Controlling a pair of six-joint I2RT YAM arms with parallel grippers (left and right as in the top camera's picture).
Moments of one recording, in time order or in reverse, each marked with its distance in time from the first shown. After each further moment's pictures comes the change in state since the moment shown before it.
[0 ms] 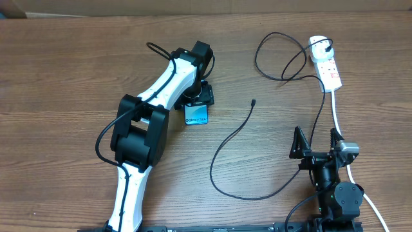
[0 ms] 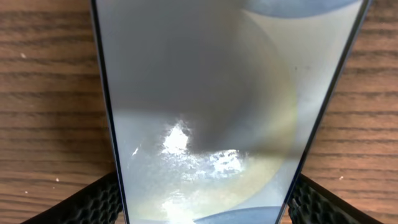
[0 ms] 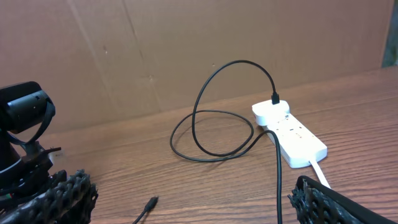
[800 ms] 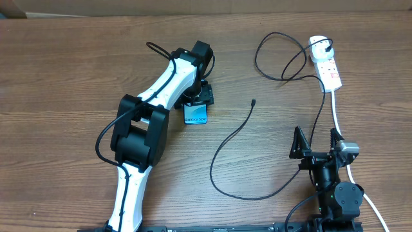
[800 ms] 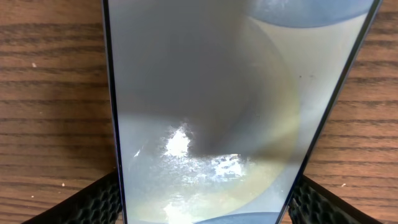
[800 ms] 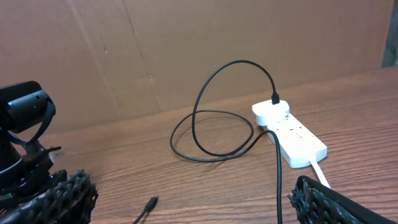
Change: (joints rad) left arm 0.000 0.000 0.000 0.010 -0.020 0.000; right arm 0.000 0.000 0.000 0.000 0.000 0.000
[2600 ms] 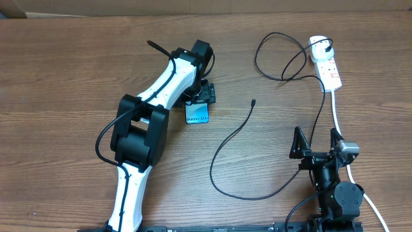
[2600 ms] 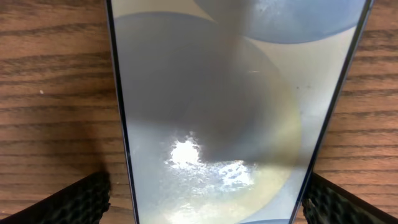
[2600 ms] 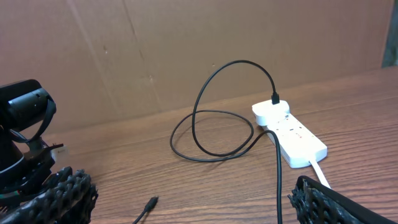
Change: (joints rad) left arm 0.001 0.000 0.001 0.027 -0.019 0.045; right arm 0.000 0.000 0.000 0.000 0.000 0.000
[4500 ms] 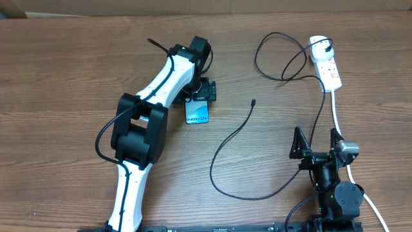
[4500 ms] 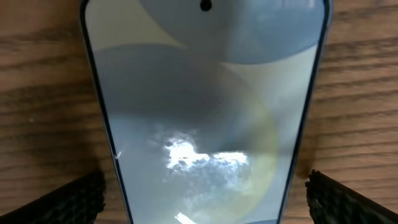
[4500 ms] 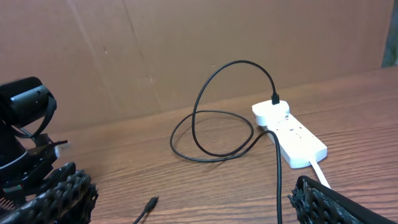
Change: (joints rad) left arm 0.019 0.026 0.054 -0.017 0.046 0.075; right arm 0.000 0.000 0.000 0.000 0.000 0.000
